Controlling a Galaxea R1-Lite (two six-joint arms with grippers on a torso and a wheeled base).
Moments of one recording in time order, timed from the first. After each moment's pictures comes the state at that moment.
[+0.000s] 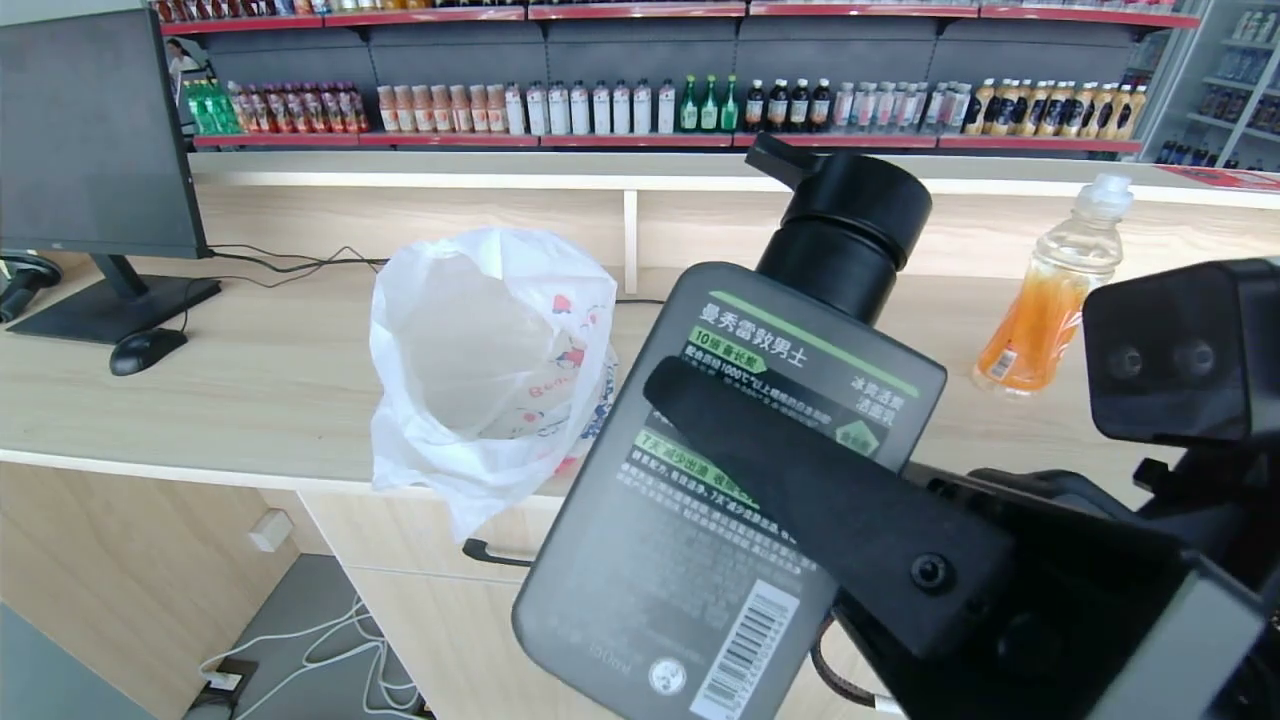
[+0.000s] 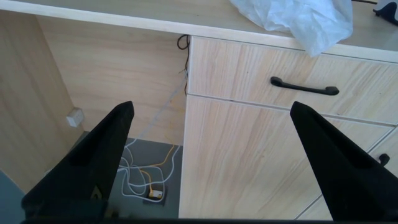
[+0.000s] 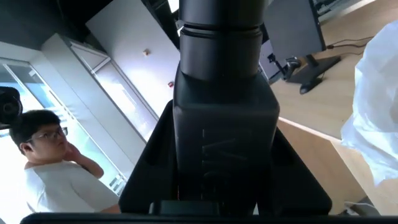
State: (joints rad) left arm 0.00 0.00 0.00 -0.01 0.00 -0.01; right arm 1.14 1.61 -0.55 -1.57 -0.02 0.63
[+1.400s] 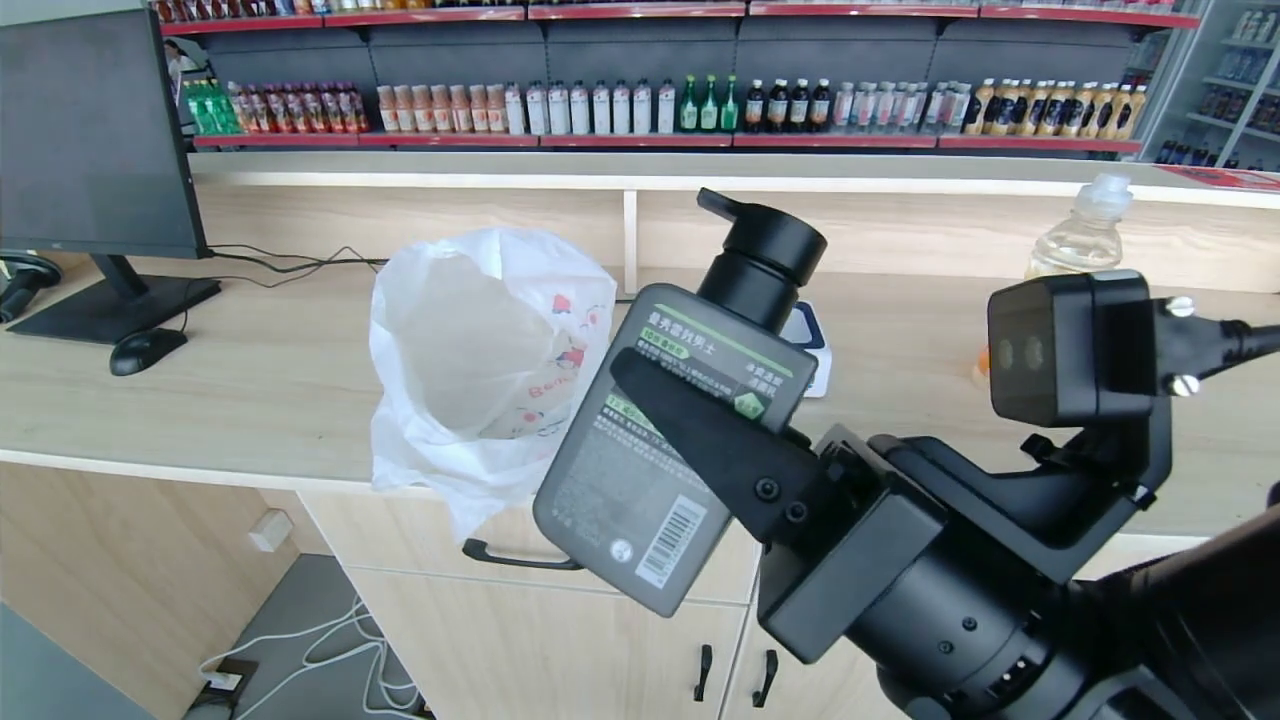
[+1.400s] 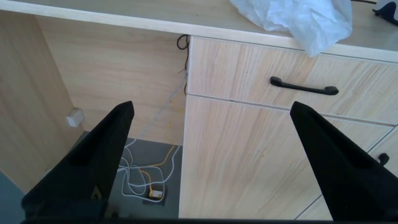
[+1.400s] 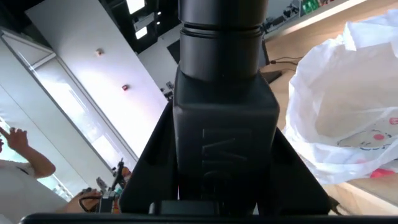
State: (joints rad) left arm 0.00 0.00 0.00 0.00 0.00 -0.01; right arm 1.07 1.71 -0.60 -1.57 -0.08 0.49
